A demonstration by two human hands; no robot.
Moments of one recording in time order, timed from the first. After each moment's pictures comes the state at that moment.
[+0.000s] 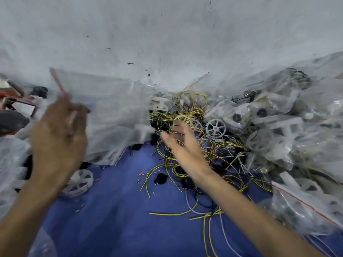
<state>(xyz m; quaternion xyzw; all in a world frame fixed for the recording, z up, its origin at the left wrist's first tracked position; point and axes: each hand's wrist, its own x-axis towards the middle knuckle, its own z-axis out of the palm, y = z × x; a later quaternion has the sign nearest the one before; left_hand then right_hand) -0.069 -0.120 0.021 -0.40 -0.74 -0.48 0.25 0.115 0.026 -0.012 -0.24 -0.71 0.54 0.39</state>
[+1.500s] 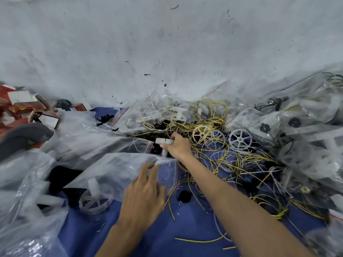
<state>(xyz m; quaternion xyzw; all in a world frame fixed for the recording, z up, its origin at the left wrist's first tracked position) -0.021 -0.079 -0.072 -0.54 -0.78 -0.29 0.17 -0.027 0.121 -0.063 -0.40 -0.81 0.35 0.26</state>
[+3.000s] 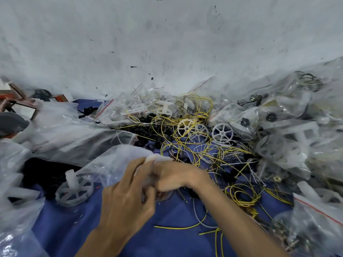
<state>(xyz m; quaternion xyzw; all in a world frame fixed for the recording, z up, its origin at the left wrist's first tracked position) 0.015 -0.097 -0.062 -0.54 -0.69 -0.38 0.30 0.082 0.023 -0.028 -0.19 -0.95 0.24 -0.06</state>
